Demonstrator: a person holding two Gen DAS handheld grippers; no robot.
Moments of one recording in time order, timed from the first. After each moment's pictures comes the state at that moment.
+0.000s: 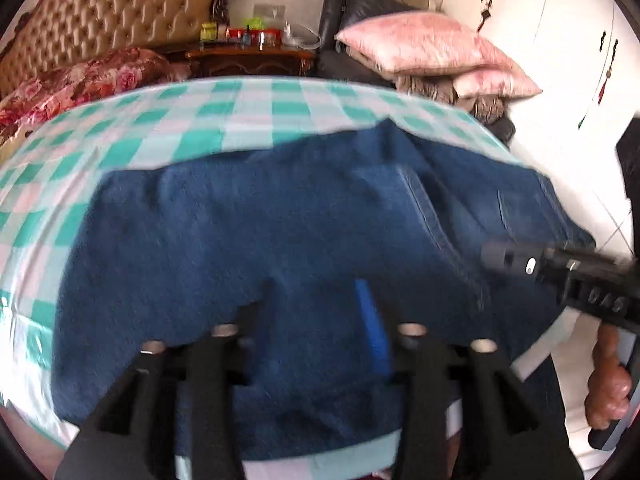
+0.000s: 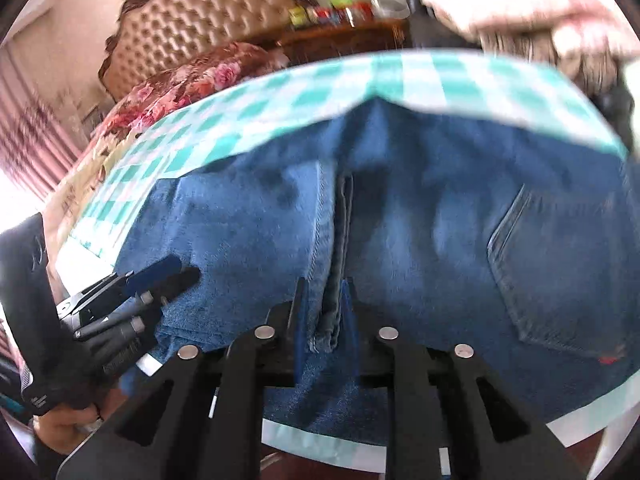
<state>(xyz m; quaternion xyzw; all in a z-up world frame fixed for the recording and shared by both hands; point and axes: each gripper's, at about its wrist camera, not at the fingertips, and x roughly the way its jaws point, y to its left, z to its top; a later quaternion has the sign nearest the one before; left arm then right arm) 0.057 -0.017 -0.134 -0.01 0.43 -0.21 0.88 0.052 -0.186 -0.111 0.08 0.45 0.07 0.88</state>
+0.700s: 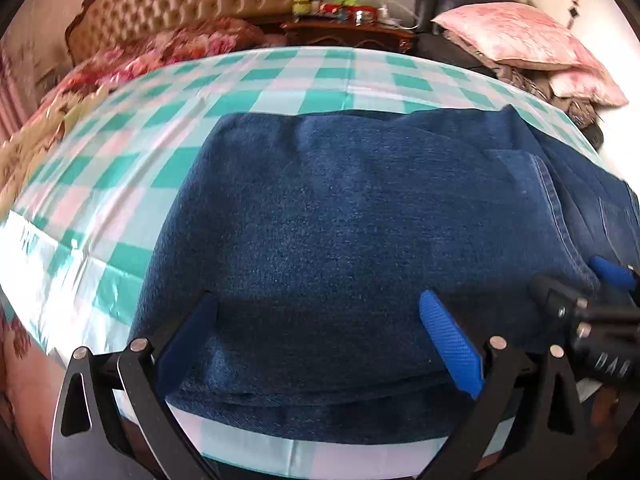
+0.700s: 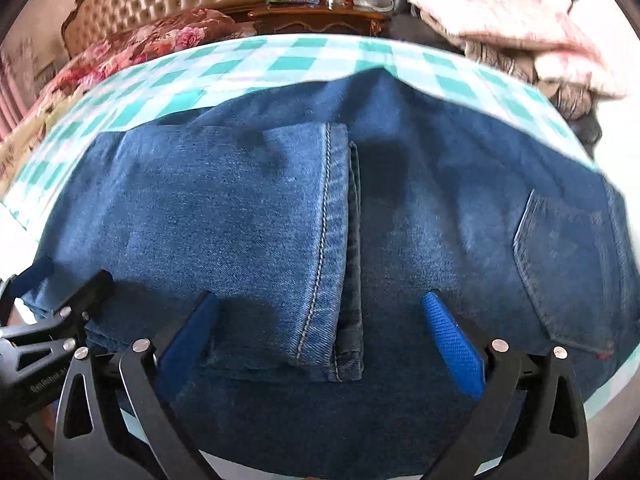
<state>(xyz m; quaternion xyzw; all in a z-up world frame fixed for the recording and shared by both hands) 0.064 0.032 -0.146 0.02 0.46 -0.04 0.89 0.080 -0.151 -0.158 0.02 0.50 -0.02 0.87</state>
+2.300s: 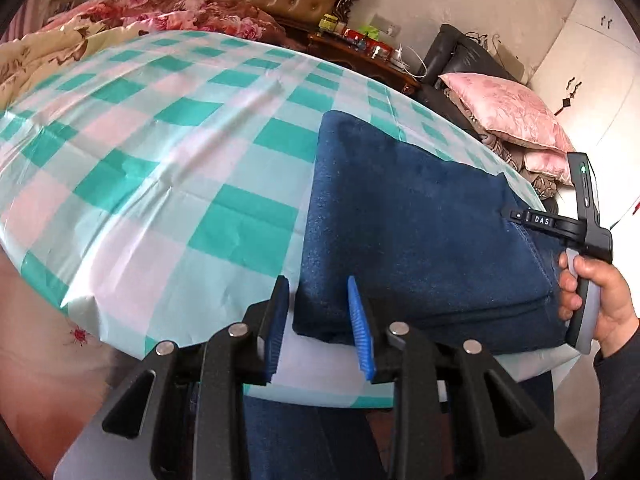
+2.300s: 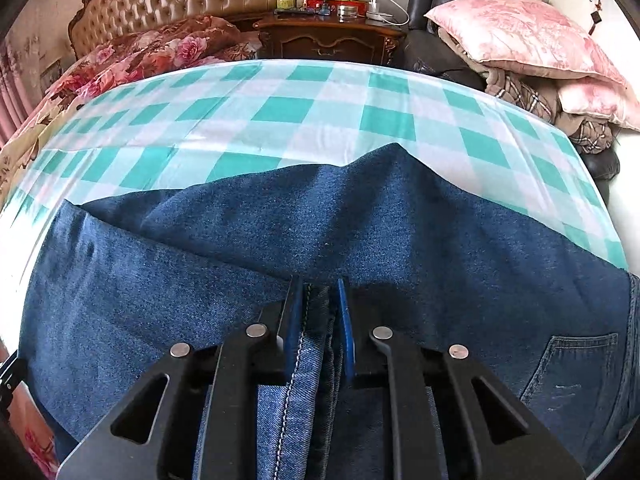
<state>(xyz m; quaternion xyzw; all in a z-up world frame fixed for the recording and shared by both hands) 0.027 0.162 -0.151 -0.15 0.43 -0.10 0.88 0.174 -0.161 -0.143 -0.02 0.48 -0.01 0.88</state>
